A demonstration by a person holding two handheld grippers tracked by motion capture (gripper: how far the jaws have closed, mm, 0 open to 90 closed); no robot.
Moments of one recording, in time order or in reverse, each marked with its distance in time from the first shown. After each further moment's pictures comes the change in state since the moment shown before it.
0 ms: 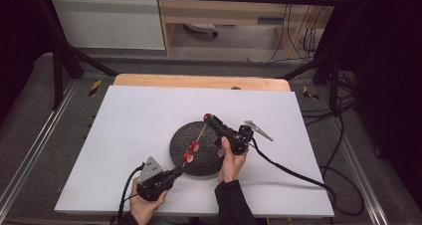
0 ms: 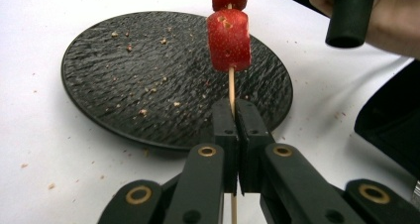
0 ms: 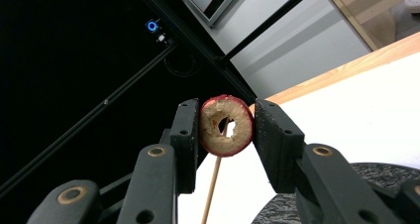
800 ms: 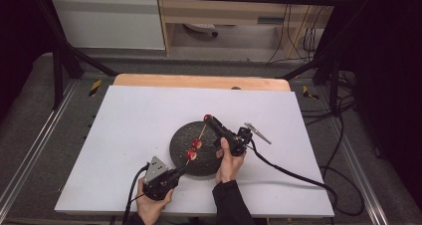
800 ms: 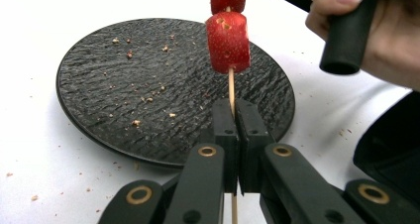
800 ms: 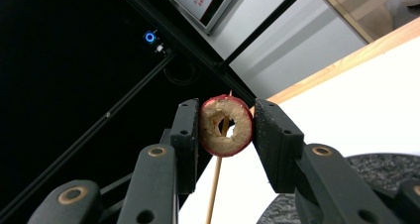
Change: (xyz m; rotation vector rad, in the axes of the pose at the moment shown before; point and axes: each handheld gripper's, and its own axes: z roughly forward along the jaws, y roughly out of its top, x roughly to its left) left arm -0.008 0.004 0.009 -0.025 0.047 -0.027; right arm -0.007 -0.010 0.002 -0.025 -0.009 0.061
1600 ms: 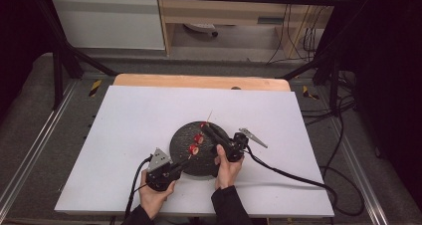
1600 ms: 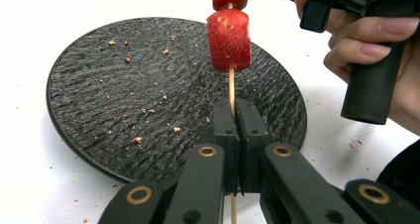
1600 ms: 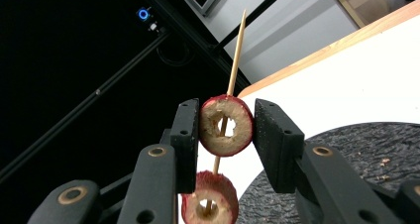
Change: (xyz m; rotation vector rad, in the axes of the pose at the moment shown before) left arm 0.011 0.009 0.015 0.030 -0.033 -0.016; right arm 0.000 -0.016 -0.004 0.063 -0.023 -0.057
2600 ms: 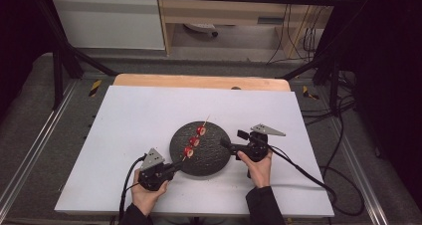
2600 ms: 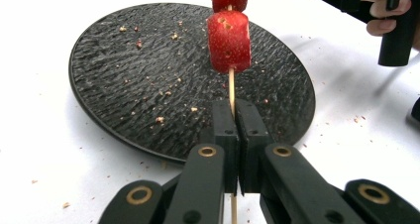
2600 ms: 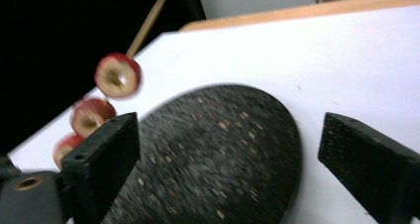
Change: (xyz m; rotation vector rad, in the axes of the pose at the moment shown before) left arm 0.017 -0.001 -0.012 0.055 -0.025 0.027; right arm -0.033 0.045 -0.042 0.337 -0.163 -0.356
